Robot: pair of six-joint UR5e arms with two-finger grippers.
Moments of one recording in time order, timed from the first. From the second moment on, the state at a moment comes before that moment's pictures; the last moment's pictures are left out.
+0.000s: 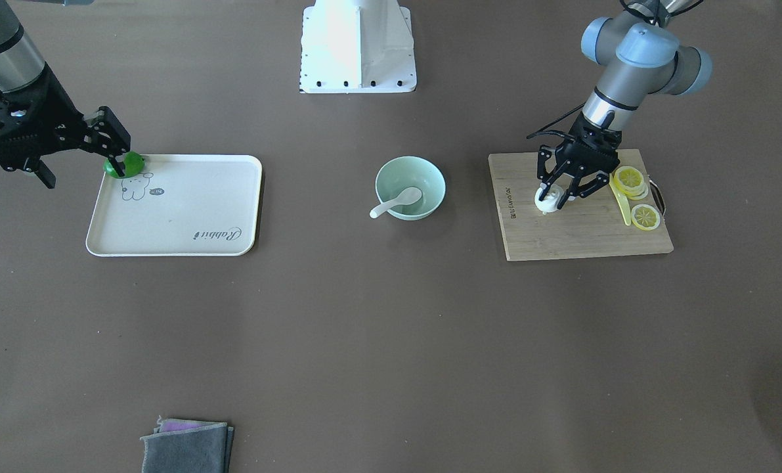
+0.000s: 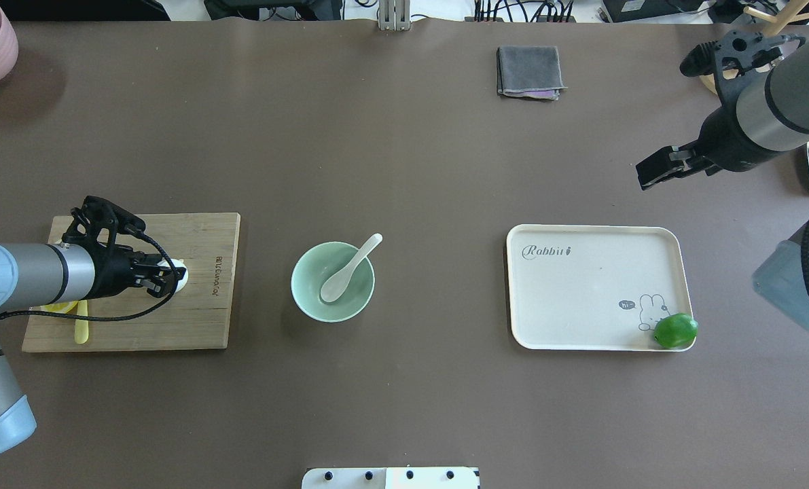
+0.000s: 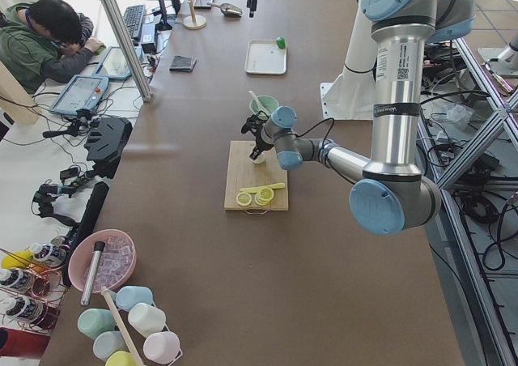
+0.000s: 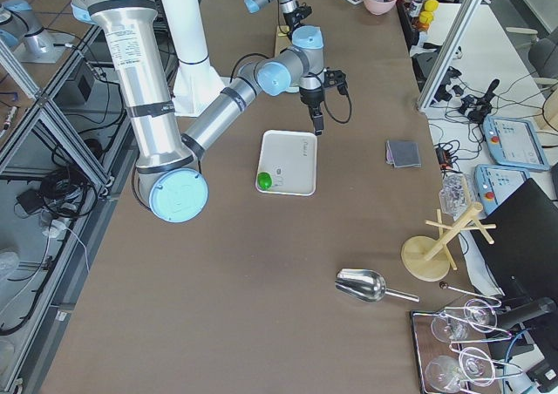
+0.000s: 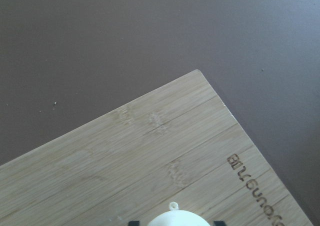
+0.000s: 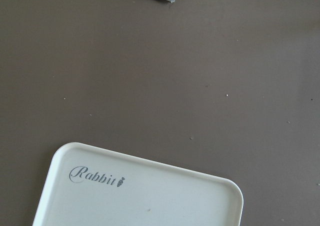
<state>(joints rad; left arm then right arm) -0.58 -1.57 -1.80 -2.44 -1.70 -0.75 0.95 -1.33 2.12 -1.72 2.04 0.64</state>
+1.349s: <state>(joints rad) -0.39 -1.95 -1.77 -2.44 -1.53 -1.16 0.95 -1.33 2.12 -1.72 2.04 0.64</state>
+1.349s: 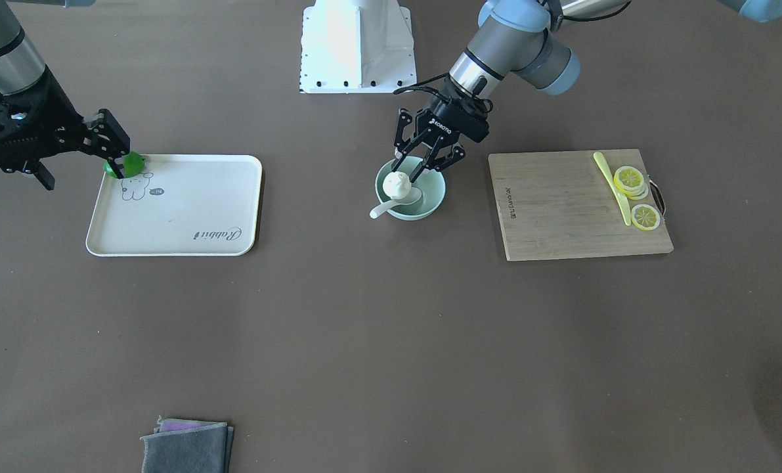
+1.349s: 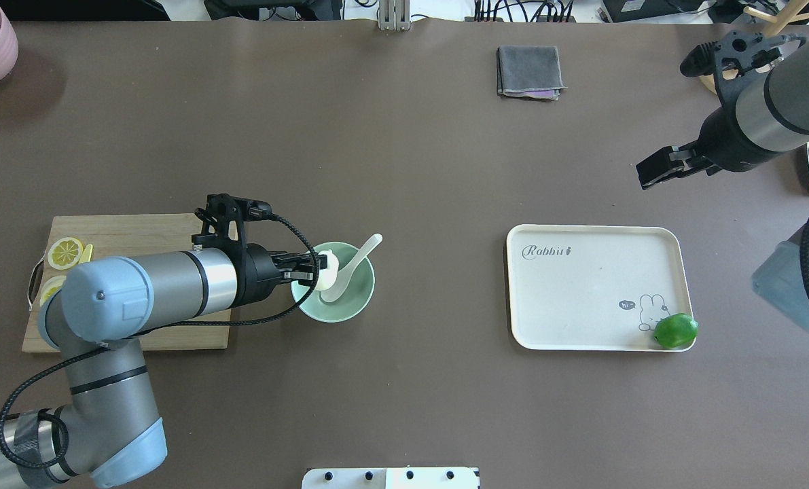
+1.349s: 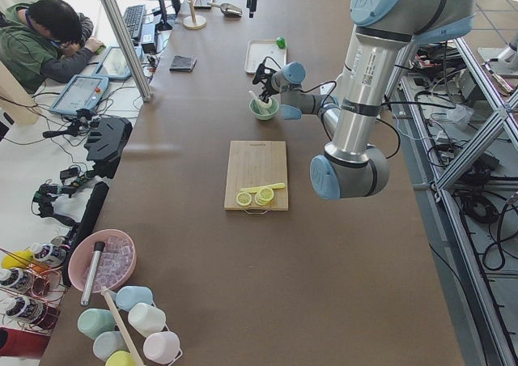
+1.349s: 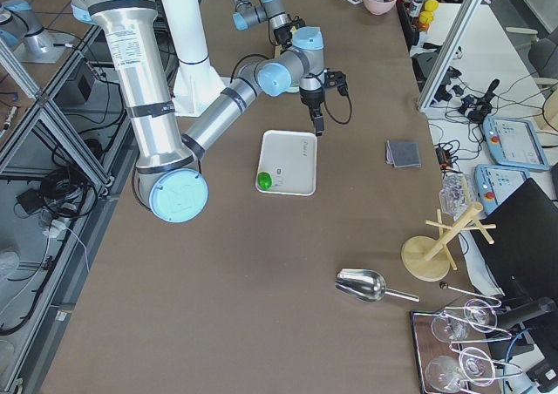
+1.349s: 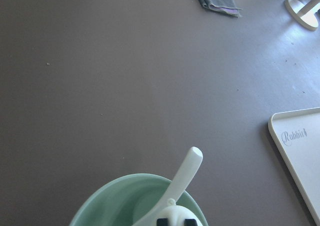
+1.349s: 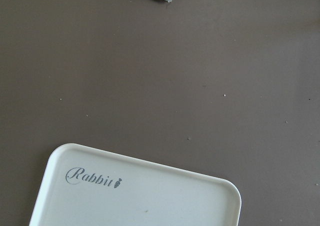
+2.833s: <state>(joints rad) -1.17 -1.54 -1.77 -2.24 -2.36 -0.35 1.41 -1.54 1.92 -1.72 2.27 -0.07</state>
